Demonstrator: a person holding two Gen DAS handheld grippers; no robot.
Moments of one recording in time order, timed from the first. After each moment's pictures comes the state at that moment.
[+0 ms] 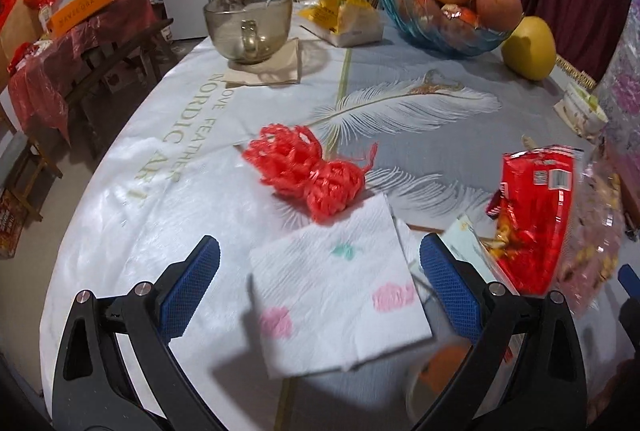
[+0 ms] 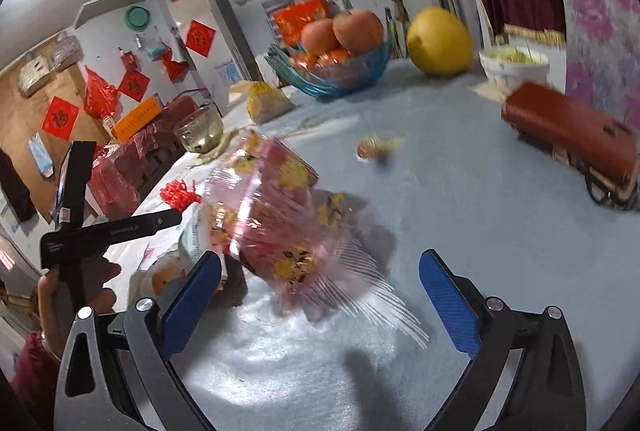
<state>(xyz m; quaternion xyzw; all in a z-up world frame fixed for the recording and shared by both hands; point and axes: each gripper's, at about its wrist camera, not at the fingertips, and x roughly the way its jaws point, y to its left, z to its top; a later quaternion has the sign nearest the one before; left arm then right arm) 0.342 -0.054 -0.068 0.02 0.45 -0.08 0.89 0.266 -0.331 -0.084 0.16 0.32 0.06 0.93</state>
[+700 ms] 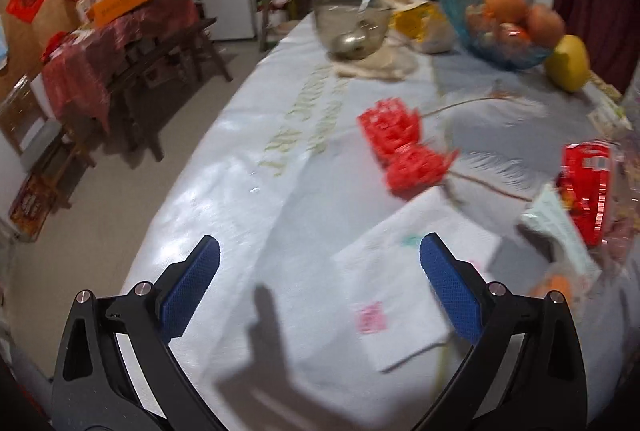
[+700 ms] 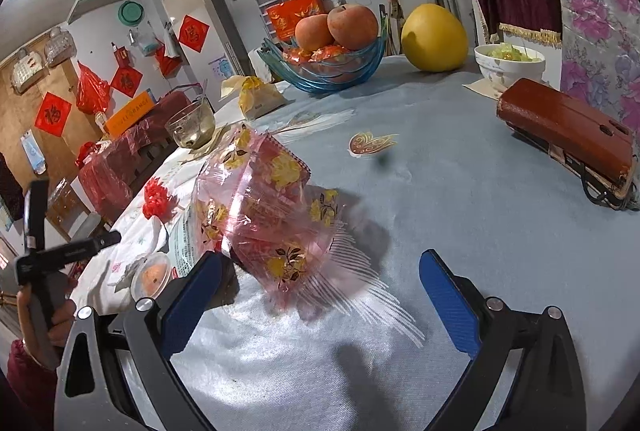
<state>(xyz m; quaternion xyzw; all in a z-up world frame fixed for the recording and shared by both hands) 0.311 0.031 -0.059 0.02 0.43 -0.04 0.90 0.269 -0.327 -0.086 0.15 0.33 0.04 0.93</state>
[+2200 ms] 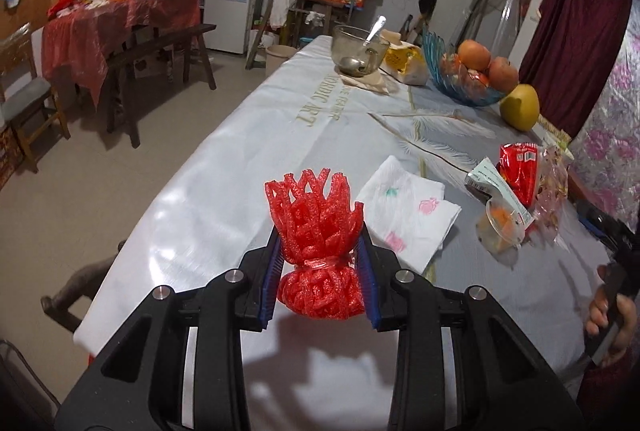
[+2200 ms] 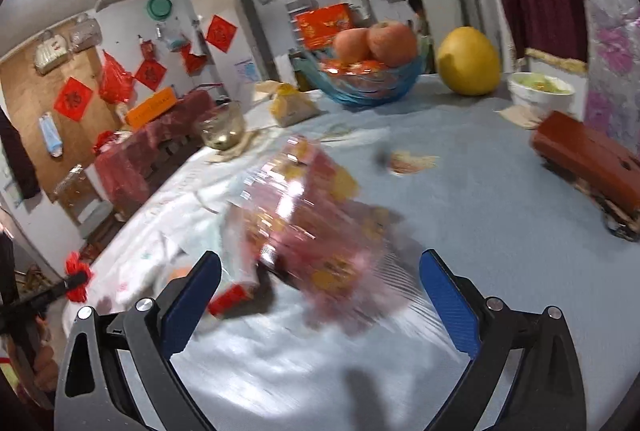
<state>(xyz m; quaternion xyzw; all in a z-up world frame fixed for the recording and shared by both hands) 0.191 0.104 -0.056 -0.10 0.36 -0.07 0.92 0.278 -0.298 -0.072 0.12 0.31 0.09 0.94</state>
